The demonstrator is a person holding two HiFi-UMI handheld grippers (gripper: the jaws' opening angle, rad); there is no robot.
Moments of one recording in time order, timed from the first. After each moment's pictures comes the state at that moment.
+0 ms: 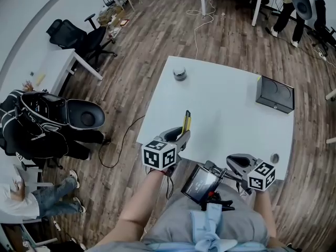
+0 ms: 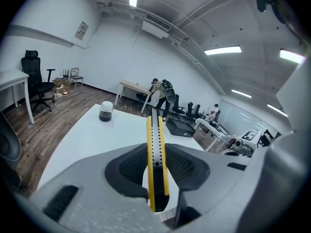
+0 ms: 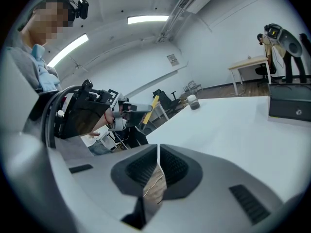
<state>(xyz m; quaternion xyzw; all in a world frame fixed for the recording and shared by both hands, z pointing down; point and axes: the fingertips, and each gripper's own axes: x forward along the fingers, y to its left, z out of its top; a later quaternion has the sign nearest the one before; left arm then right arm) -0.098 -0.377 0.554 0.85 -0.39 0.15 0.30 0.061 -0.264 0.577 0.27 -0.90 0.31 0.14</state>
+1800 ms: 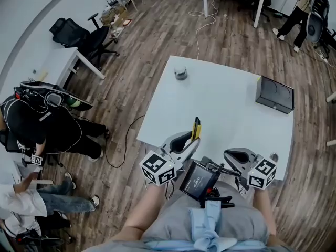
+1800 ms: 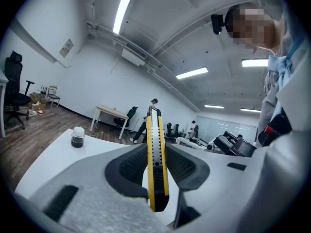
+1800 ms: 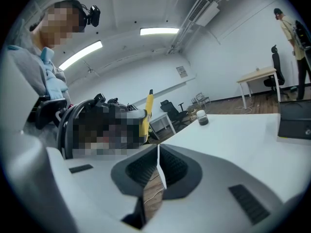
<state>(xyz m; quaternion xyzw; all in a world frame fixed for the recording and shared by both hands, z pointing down) -0.055 -0.330 0.490 0.93 -0.32 0.00 0.18 0.049 -0.275 0.538 0.25 -0.93 0.25 0.08</state>
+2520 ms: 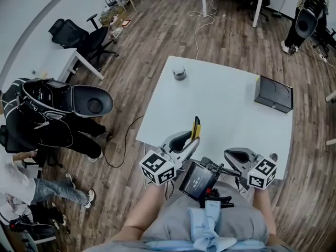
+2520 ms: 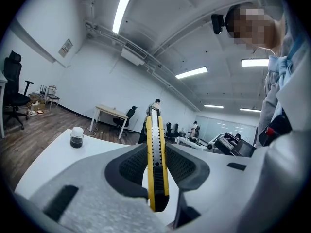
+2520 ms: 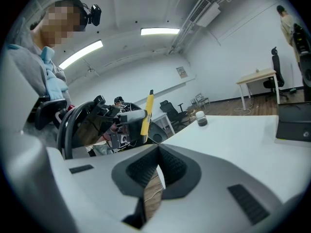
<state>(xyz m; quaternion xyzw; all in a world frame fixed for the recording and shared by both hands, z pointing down) -0.053 -0.332 0.484 0.93 -0.31 0.01 0.18 0.051 -0.277 0.529 0.26 -0.93 0.24 0.08</state>
